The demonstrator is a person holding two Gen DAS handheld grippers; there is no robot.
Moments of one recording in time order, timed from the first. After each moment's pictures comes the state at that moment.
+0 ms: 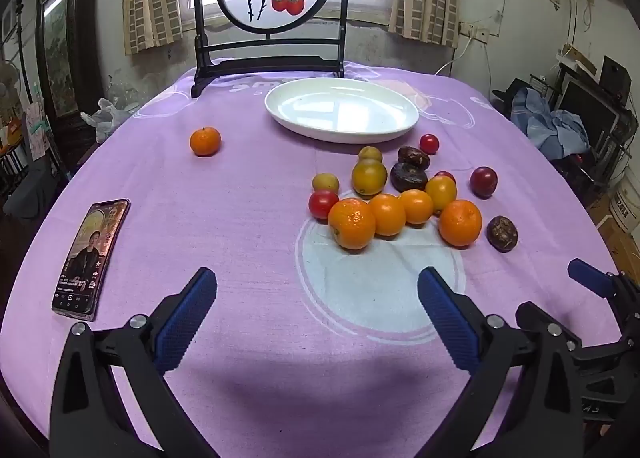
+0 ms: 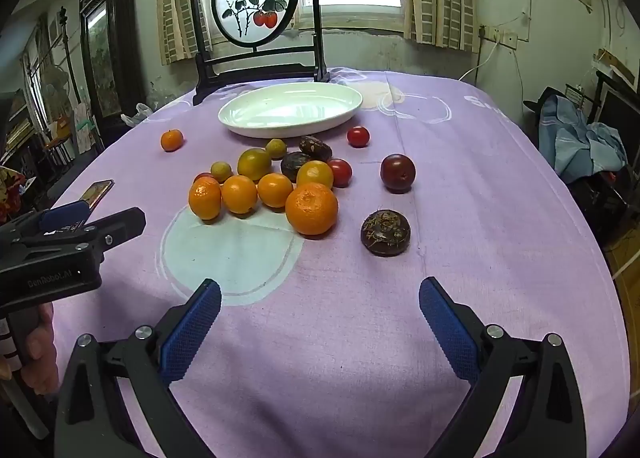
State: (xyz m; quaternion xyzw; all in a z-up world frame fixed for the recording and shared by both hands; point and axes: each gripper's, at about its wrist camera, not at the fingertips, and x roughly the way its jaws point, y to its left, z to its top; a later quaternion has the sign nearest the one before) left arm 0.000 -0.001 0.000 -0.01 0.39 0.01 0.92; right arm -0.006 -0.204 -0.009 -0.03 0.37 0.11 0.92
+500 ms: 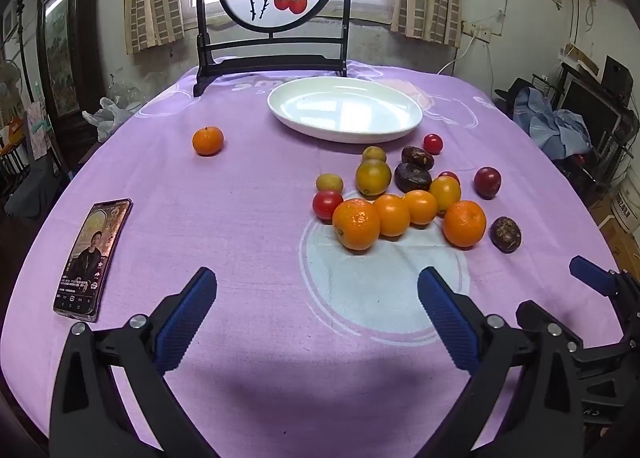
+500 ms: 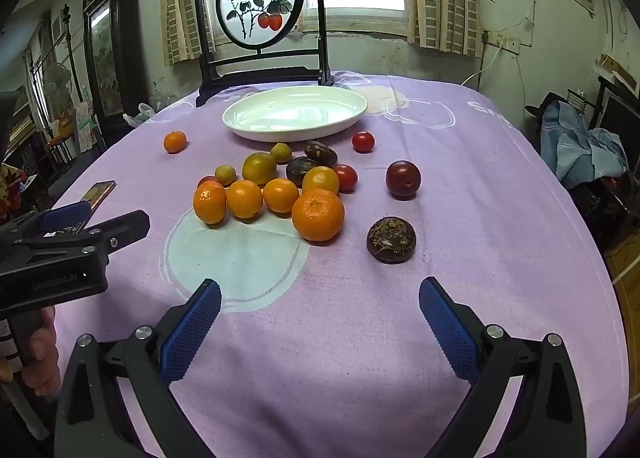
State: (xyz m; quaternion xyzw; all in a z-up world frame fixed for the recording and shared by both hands) left arm -0.004 0.002 -0.002 -0.02 0.38 0.01 0.92; right arm -0.007 -0.201 0.001 -0.03 0.38 0.12 0.92
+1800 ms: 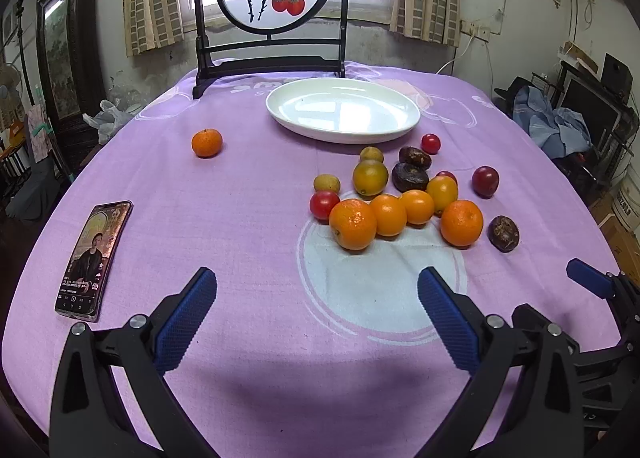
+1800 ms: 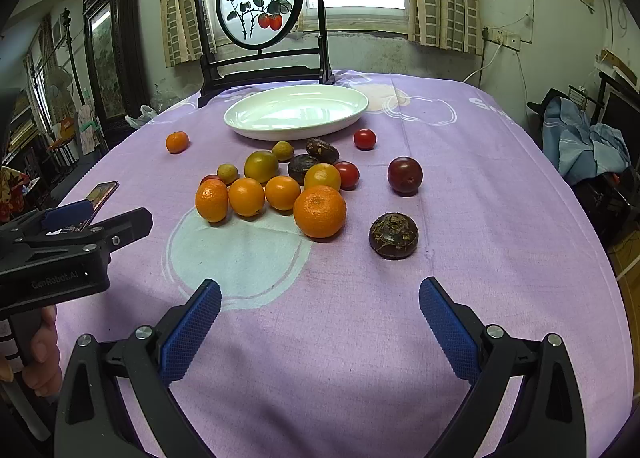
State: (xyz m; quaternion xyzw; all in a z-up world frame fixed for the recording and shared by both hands) left arm -0.002 -0.002 0.002 -0.01 0.38 0.02 0.92; right arm -0.007 -0.201 -0.009 -0.03 0.37 0.12 0.92
